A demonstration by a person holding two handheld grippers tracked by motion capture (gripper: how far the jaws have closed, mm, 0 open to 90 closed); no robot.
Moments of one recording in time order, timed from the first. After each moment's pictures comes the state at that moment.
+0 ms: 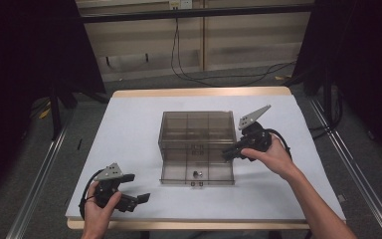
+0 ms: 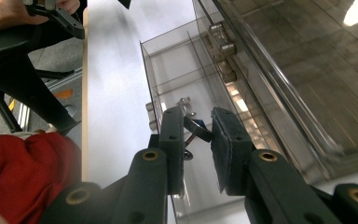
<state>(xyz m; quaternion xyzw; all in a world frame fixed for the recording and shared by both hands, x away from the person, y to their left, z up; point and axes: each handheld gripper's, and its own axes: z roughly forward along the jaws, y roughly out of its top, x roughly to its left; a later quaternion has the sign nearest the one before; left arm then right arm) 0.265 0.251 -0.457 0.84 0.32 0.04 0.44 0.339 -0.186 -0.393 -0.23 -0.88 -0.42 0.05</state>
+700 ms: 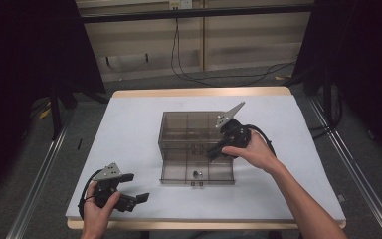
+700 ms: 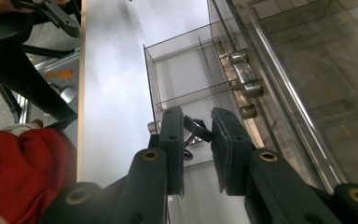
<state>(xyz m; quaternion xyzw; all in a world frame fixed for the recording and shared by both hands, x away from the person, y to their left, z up) 0.264 0.253 -0.456 0.84 0.32 0.04 0.45 0.356 -0.137 -0.390 -0.20 -0.90 -0.38 0.06</state>
